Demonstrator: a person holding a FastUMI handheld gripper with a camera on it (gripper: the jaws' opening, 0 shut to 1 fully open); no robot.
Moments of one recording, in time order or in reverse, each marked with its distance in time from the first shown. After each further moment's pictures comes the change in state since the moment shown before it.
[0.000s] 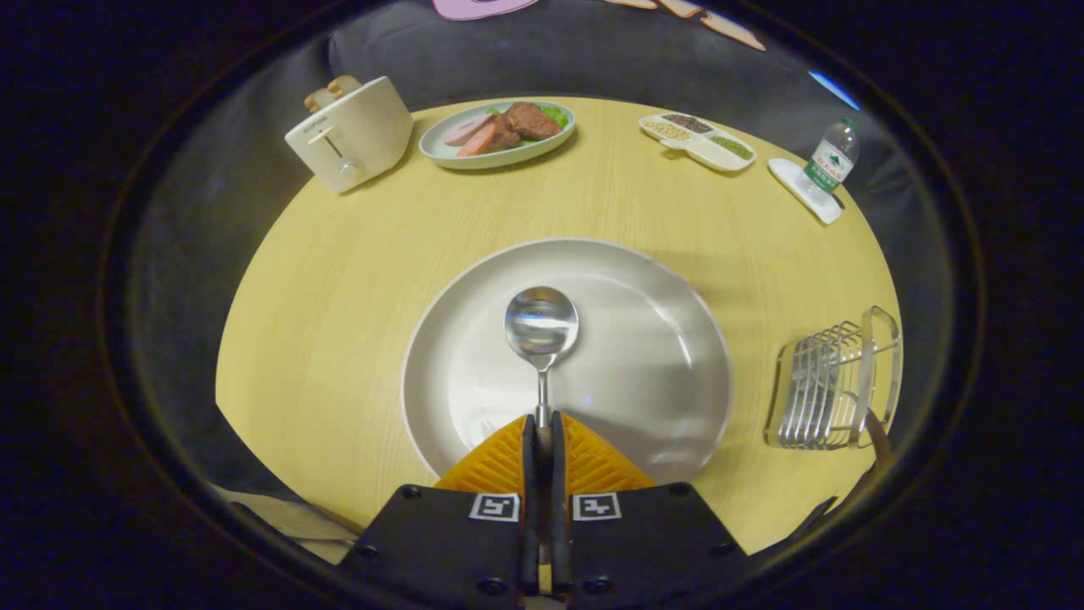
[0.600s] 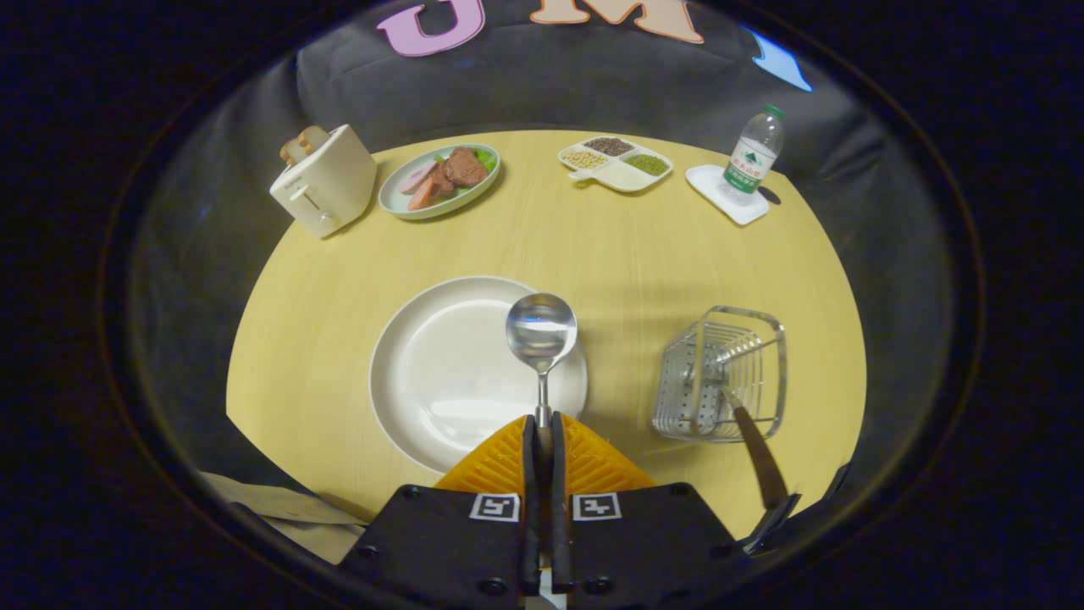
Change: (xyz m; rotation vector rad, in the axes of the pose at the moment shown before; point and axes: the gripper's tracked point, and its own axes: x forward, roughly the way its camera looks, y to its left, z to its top) arm -0.075 -0.086 0.013 0.070 -0.064 -0.056
